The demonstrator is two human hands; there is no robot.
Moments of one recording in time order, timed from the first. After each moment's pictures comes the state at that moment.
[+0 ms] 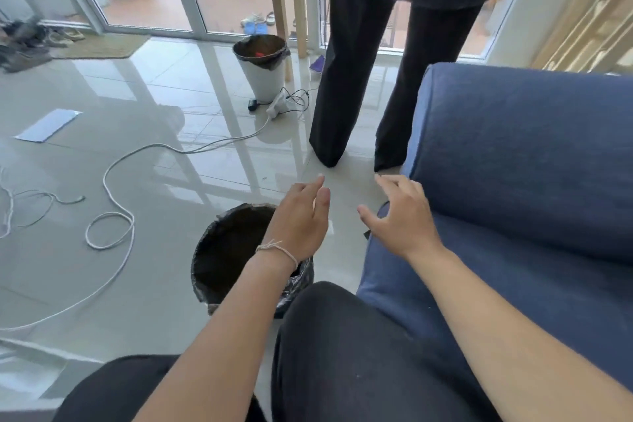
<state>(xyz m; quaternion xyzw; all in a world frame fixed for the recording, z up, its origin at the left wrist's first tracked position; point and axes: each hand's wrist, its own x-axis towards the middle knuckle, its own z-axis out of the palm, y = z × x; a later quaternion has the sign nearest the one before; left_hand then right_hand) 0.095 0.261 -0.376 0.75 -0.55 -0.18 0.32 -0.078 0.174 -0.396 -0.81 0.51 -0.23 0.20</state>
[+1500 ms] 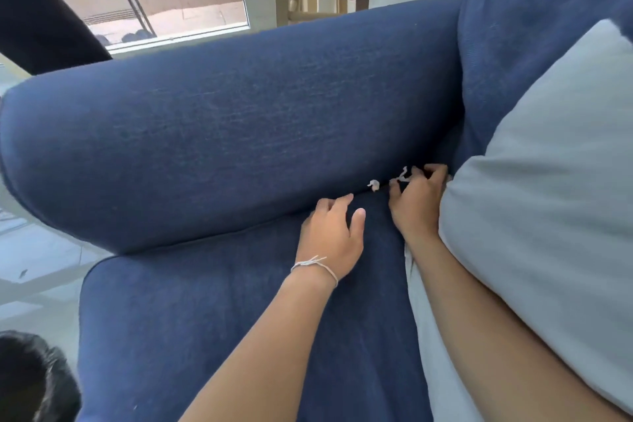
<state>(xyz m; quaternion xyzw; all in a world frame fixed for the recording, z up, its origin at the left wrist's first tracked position) -0.339 0.144 -0.425 0.57 -0.73 -0.31 0.19 -0.501 0.117 -0.446 -0.44 0.86 -0.27 0.02</state>
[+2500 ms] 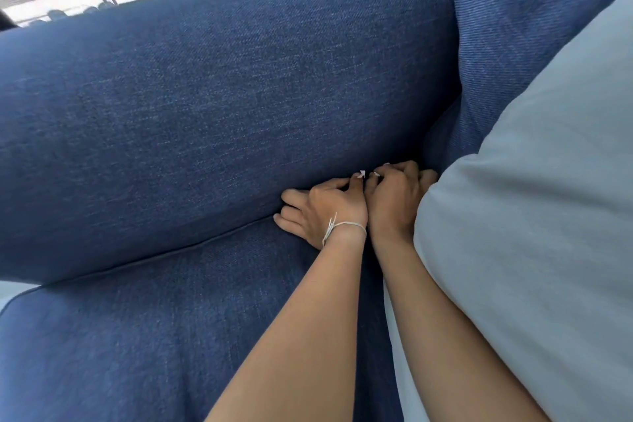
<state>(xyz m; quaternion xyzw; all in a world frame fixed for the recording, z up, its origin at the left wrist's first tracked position) -0.441 0.084 -0.462 0.81 -0.45 -0.31 0.21 -0.498 0.103 -0.448 -0.39 0.81 -0.40 0.20</state>
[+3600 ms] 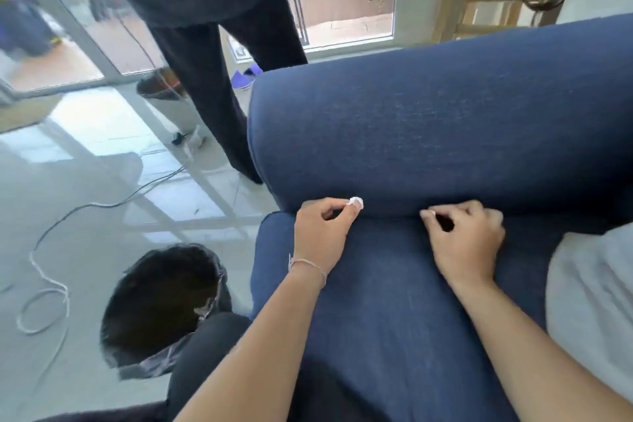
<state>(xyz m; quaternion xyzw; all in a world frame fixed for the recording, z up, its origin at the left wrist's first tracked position) -0.164 0.165 -0.391 0.64 -0.46 -0.38 0.48 -0.366 0.144 -0.444 -0.57 0.73 -0.37 0.08</state>
